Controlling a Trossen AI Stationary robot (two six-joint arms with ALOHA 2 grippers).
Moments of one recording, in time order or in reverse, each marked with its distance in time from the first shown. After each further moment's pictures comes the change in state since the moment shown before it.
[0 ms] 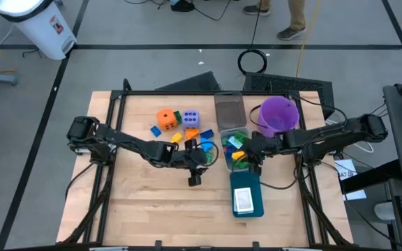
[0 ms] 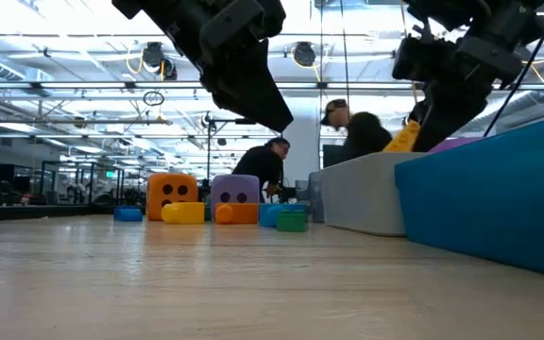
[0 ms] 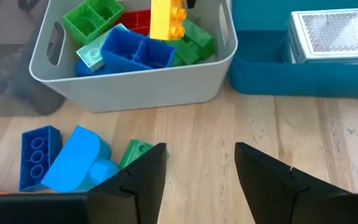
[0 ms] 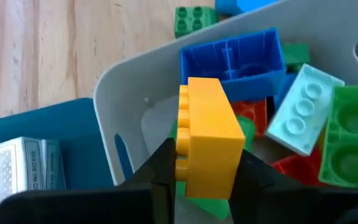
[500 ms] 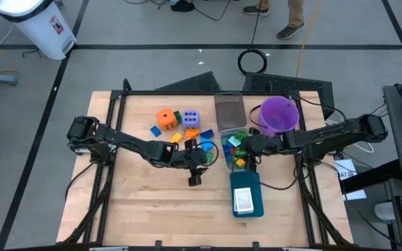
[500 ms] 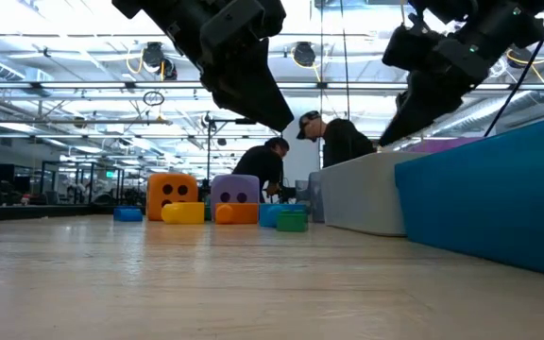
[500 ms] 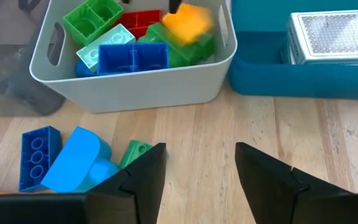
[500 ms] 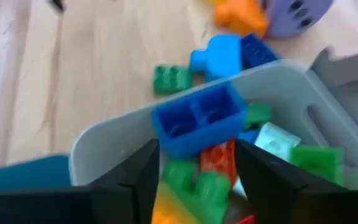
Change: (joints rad) left arm 0.000 -0.001 0.000 0.002 -0.001 -0.002; right arm 0.000 0.000 -0.026 0.178 0.122 -0.074
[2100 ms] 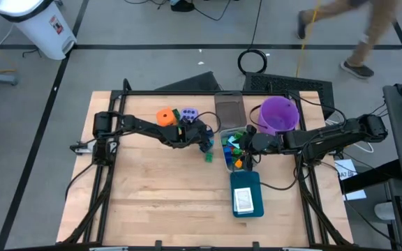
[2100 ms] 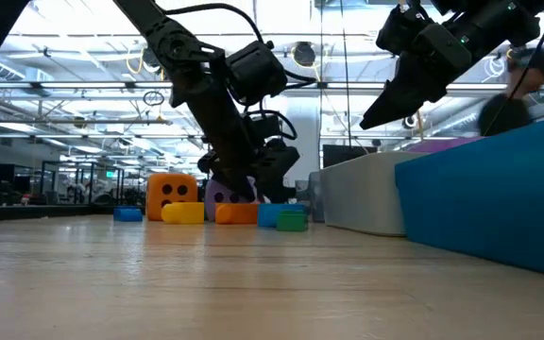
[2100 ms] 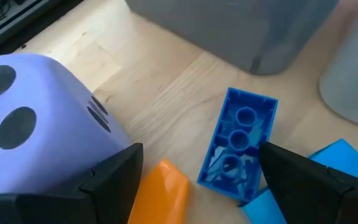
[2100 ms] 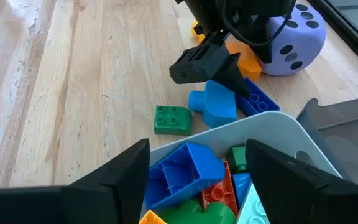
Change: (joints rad) left arm 0.294 0.238 -0.006 0.080 -0.266 -0.275; right arm 0.000 0.001 0.000 0.136 0.035 -0.052
